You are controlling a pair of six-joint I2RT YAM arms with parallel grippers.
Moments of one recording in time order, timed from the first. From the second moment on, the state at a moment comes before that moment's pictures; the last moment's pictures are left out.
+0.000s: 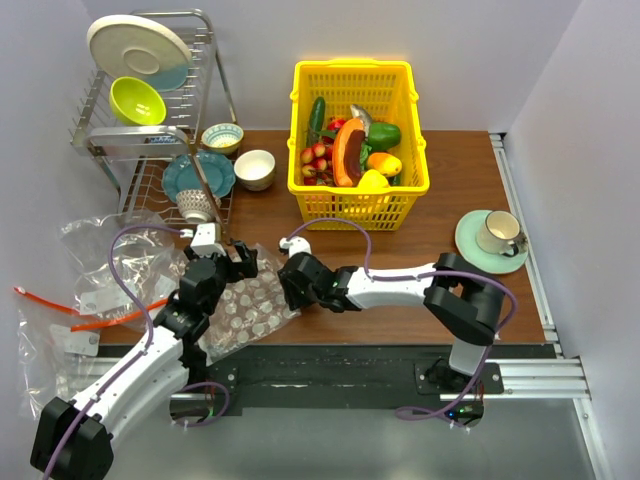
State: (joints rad) left arm -0.44 0.67 0.24 0.14 -0.30 -0.39; right arm 1.13 1.79 1.04 -0.08 0.22 0.58
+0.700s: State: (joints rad) left arm -0.44 0.68 0.24 0.14 -0.30 -0.39; right arm 1.12 1.16 0.76 -0.37 0.57 0.73
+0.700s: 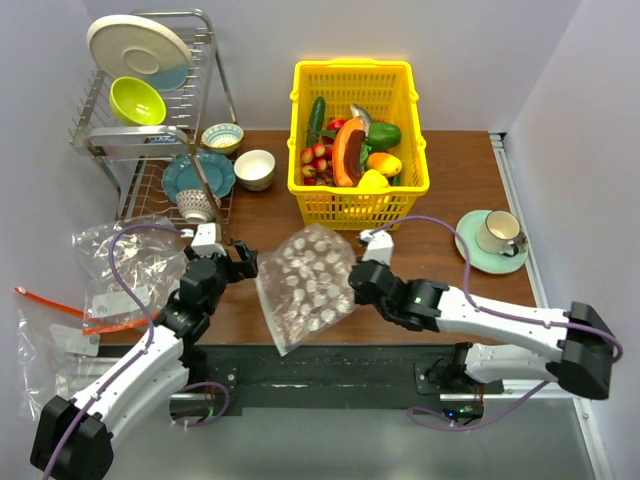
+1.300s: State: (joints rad) left arm -0.44 0.64 0.24 0.14 -0.30 -0.39; right arm 1.07 1.10 0.80 -0.63 0.61 0.67
